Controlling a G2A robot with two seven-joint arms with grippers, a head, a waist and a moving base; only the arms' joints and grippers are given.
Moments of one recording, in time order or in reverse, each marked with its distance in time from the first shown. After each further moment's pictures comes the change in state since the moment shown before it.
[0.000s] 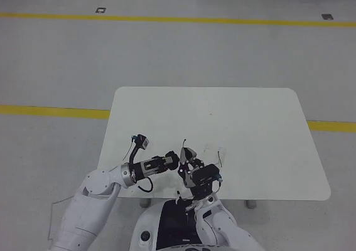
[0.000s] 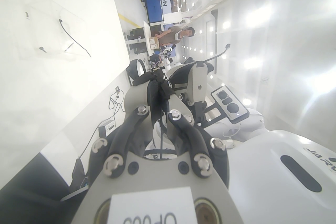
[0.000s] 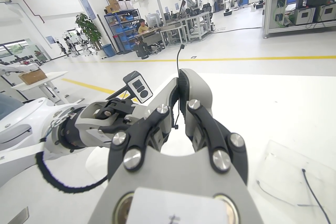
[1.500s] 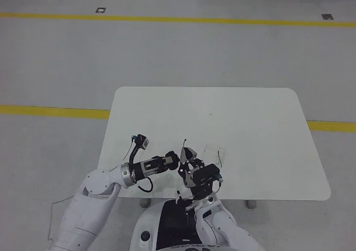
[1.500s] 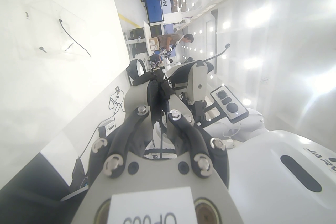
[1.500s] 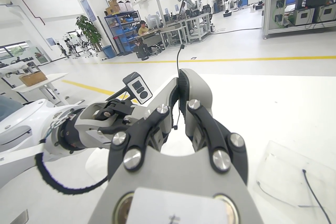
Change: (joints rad) left arm 0.000 0.000 0.000 0.000 0.000 0.000 0.000; right arm 0.005 -0.001 -0.002 0.009 0.006 0.004 -0.004
